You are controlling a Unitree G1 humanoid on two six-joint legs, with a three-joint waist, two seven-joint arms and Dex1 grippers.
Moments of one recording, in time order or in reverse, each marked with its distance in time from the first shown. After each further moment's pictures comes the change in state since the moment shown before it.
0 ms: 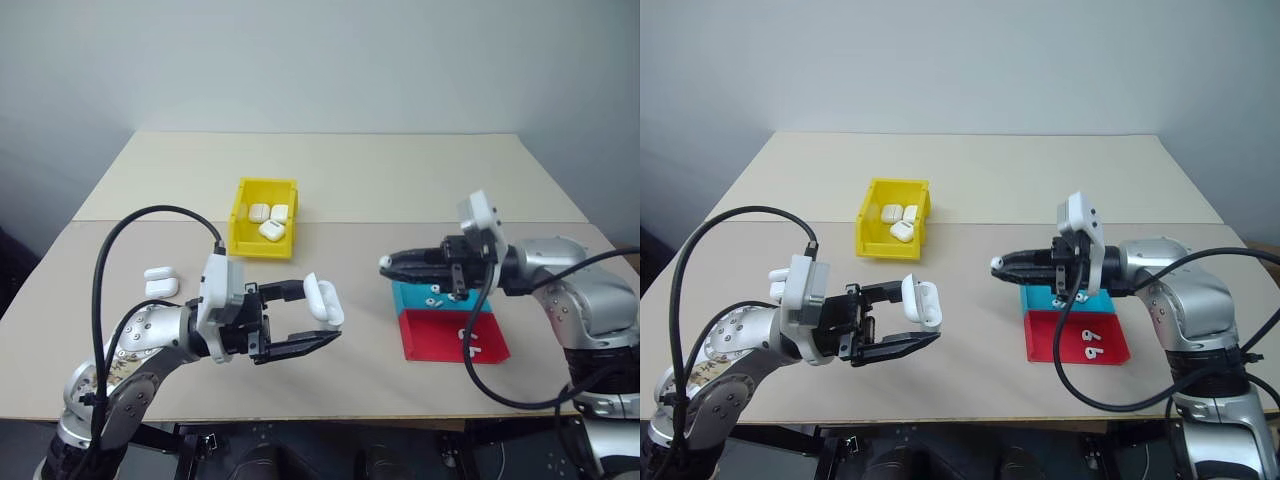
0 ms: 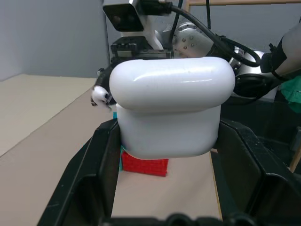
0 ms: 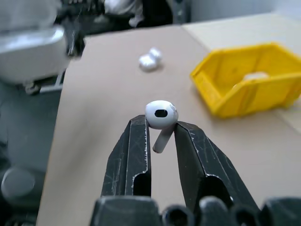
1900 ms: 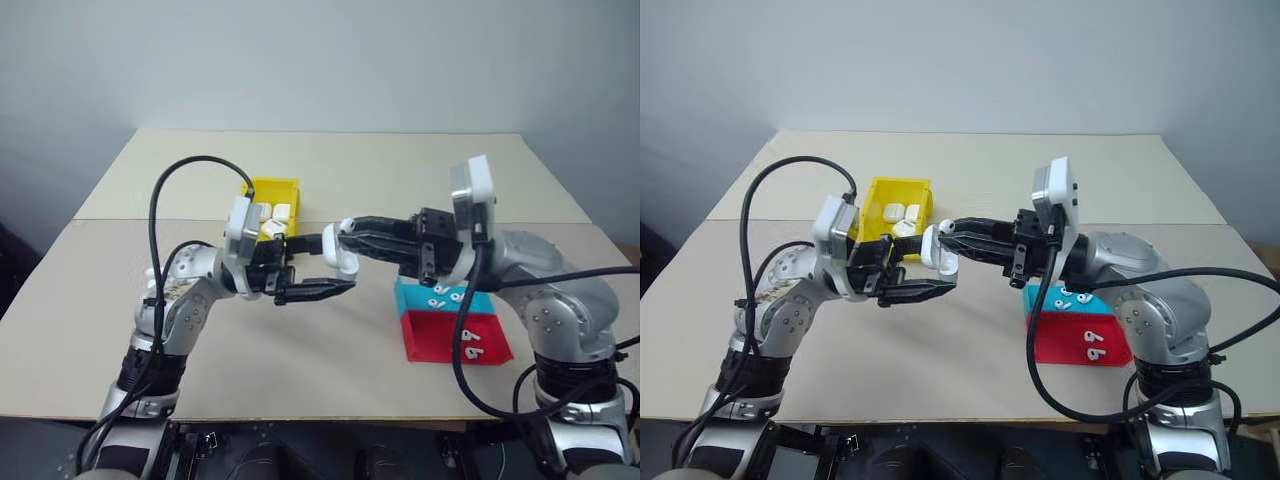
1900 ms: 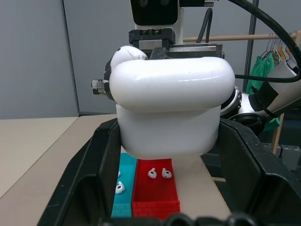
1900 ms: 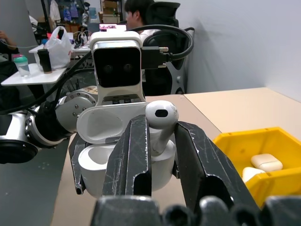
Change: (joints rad) left arm -0.387 -0.205 -0.106 0.508 0.085 -0.117 -0.310; right arm 0.006 0.125 0.000 -0.273 0.178 0.038 -0.313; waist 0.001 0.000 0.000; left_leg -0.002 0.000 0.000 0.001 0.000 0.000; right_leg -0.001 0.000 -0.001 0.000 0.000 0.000
